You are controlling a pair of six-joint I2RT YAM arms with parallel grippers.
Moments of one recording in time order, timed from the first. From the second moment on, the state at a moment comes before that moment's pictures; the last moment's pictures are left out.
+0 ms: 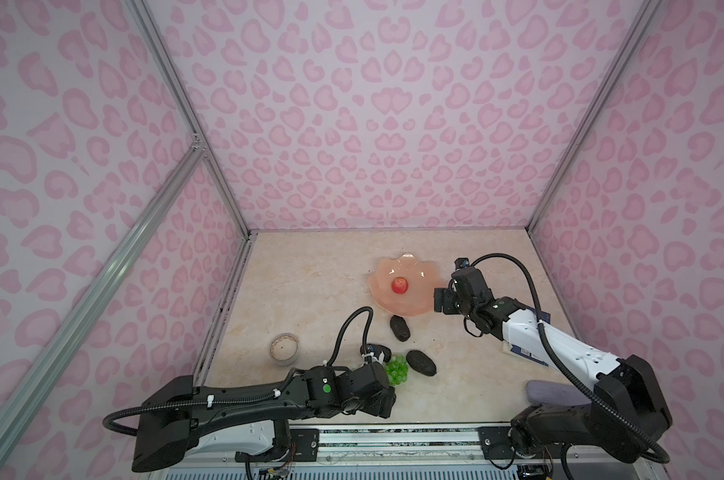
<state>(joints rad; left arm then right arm) -1.27 1.15 0.63 -0.51 -0.11 -0.92 0.49 1.34 0.90 -0.36 0.26 0.39</state>
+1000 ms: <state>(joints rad) -1.24 1.04 0.78 -0.64 -0.19 -0.84 0.45 1.25 0.81 -0.35 0.26 0.41</state>
